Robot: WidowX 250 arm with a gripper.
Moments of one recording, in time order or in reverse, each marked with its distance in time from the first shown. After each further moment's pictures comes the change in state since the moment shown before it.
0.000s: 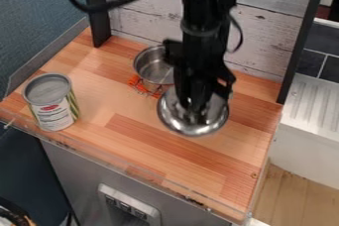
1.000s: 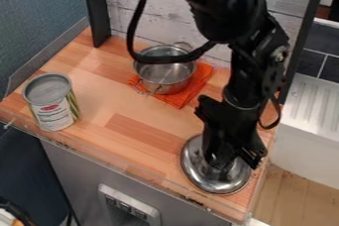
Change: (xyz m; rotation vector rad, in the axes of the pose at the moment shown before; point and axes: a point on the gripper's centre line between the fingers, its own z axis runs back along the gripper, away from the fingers) arm -0.011 -0.057 -0.052 0.058 0.086 -0.134
